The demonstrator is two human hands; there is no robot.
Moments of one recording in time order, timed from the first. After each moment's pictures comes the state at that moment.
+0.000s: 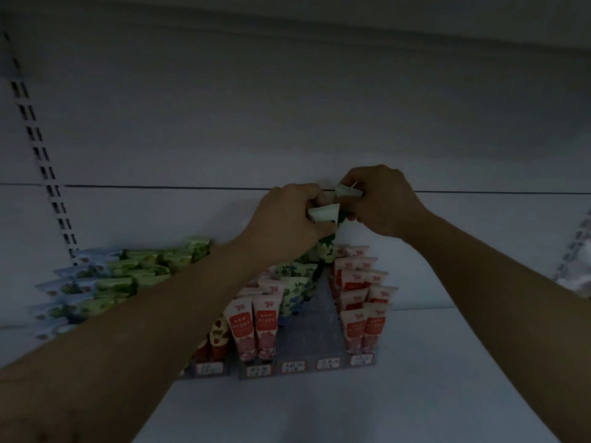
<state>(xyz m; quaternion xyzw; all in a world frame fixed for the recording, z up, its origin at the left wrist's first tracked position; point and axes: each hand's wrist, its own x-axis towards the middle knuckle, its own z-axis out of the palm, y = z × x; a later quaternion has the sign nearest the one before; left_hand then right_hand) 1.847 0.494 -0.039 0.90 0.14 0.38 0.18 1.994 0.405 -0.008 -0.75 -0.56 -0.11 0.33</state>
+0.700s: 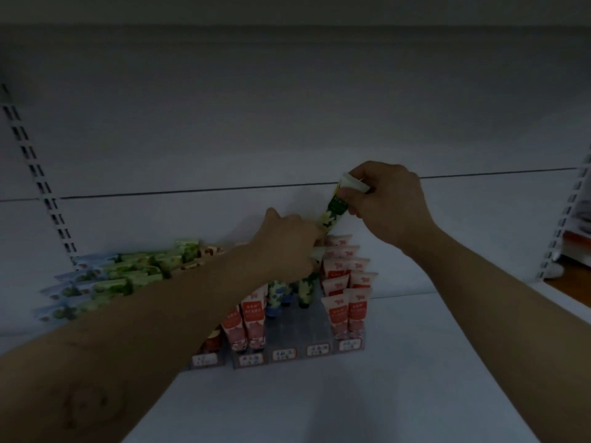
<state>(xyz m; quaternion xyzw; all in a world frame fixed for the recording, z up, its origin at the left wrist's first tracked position) 1.868 0.479 -0.063 0.97 0.15 0.14 -0.11 1.990 0.359 -0.024 -0.70 -0.49 -0.12 0.50</state>
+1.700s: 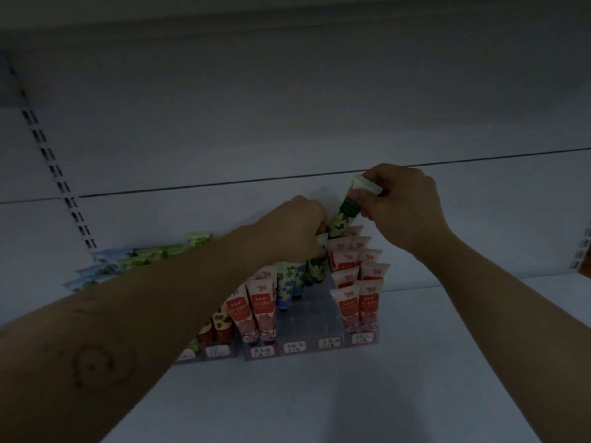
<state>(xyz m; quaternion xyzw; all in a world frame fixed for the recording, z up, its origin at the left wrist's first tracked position) 1.876 0.485 -0.051 0.98 0.18 0.11 0.00 1.995 0.357 -0.046 -0.70 -0.48 -0.11 0.52</state>
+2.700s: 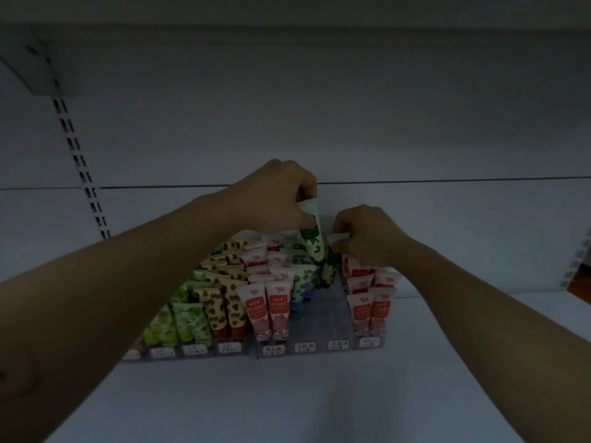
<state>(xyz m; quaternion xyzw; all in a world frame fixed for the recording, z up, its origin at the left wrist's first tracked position) 1.811 0.483 0.011 0.96 0.17 0.21 0.07 1.978 0.400 -0.051 -0.78 -0.59 -0.05 0.20</state>
